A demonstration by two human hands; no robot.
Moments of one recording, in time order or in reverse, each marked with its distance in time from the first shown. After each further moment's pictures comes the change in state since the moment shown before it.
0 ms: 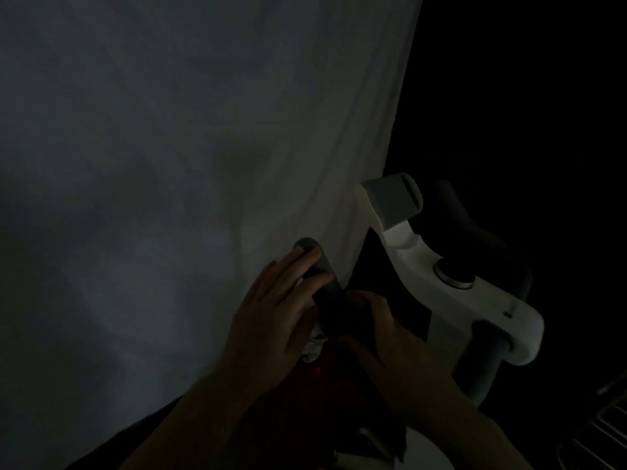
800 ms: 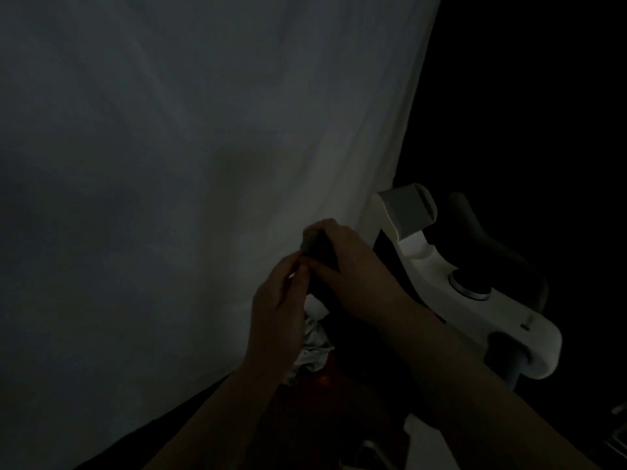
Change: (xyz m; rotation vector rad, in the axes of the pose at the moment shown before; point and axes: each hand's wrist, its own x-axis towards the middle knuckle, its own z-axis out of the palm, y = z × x) left_hand 0.021 0.011 -0.010 -0.797 0.306 -0.619; right_hand 0.091 -0.050 -0.001 0.157 0.128 -0.320
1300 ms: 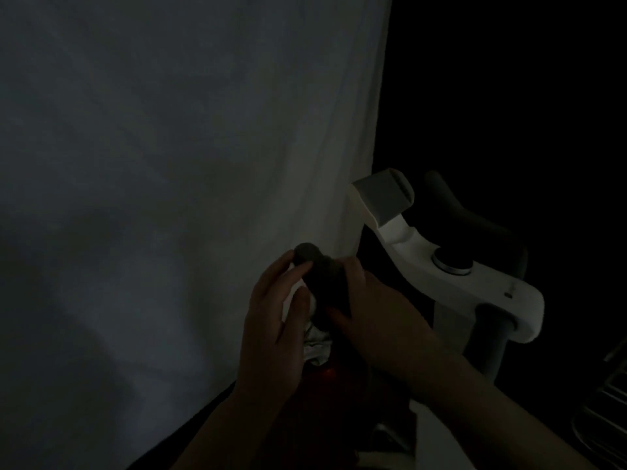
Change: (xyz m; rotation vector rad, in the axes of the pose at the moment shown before) left_hand -0.019 0.000 -0.001 0.228 -0.117 0.213; right_hand -0.062 0.010 -0.005 -0.306 -0.042 0.203
